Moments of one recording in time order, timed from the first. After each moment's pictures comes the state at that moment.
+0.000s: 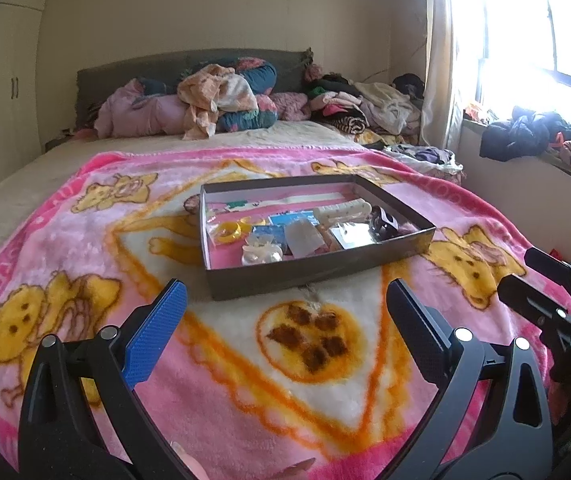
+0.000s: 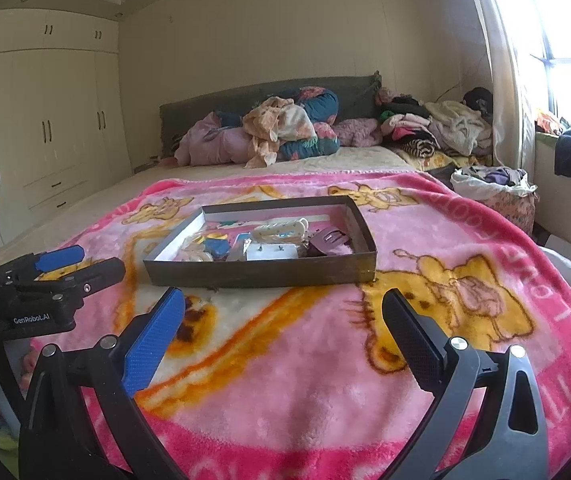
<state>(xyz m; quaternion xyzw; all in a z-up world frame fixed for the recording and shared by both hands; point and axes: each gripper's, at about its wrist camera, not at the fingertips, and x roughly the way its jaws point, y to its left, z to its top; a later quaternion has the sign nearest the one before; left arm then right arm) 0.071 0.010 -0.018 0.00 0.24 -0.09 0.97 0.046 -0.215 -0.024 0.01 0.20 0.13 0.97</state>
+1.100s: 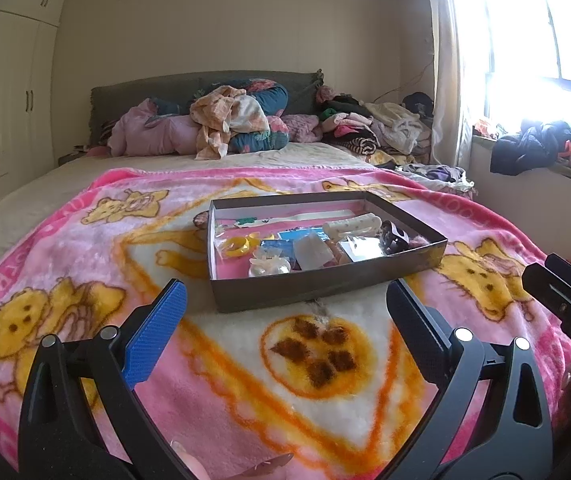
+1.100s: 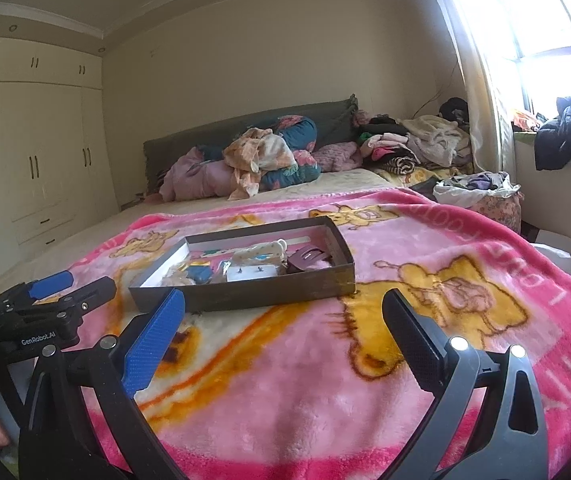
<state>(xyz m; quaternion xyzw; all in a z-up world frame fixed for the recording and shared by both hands) 0.072 0.006 -0.028 0.00 0.20 -0.06 0.98 0.039 -0.229 -0.035 0.05 0.15 0.09 0.98</state>
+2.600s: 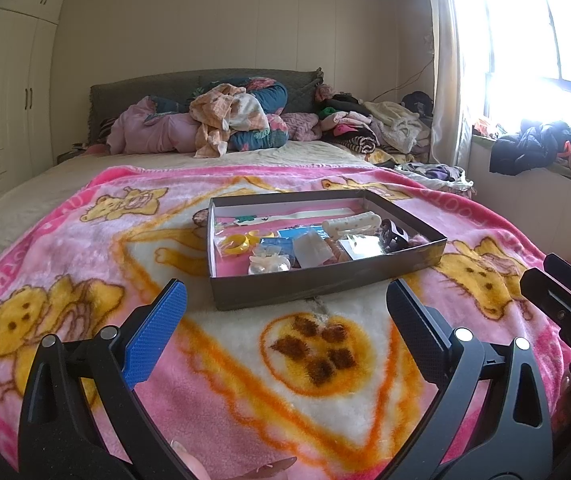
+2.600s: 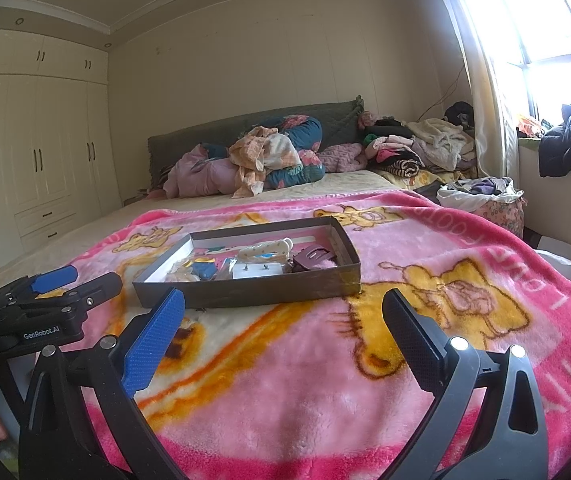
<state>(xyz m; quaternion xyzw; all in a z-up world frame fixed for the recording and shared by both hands) 0.071 0.005 -0.029 0.00 0.20 -0.06 0.98 0.037 -0.226 -0.035 0.05 0.15 0.10 0.98</state>
